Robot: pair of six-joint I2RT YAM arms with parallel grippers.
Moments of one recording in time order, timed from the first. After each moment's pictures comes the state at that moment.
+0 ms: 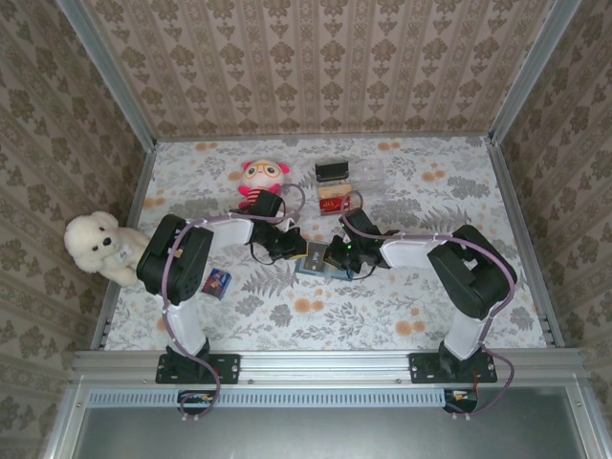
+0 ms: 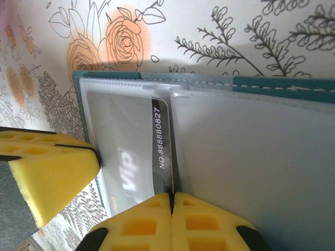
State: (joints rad) left arm -0.52 1.86 1.02 -0.31 0.64 -0.55; right arm 0.60 1.77 0.86 -0.03 -0.32 1.03
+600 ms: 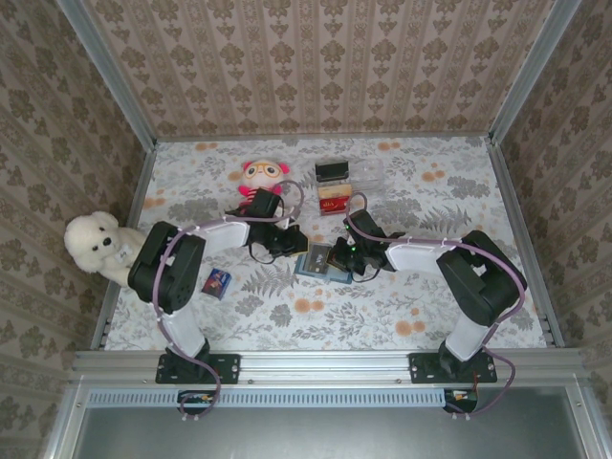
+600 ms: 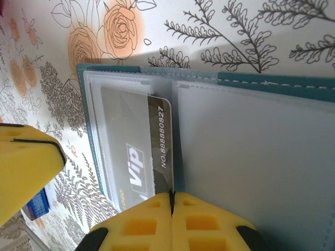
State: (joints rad) left arm -0.54 1.79 0.99 -0.27 0.65 -0.55; right arm 0.59 1.71 0.82 -0.06 -0.32 1.02
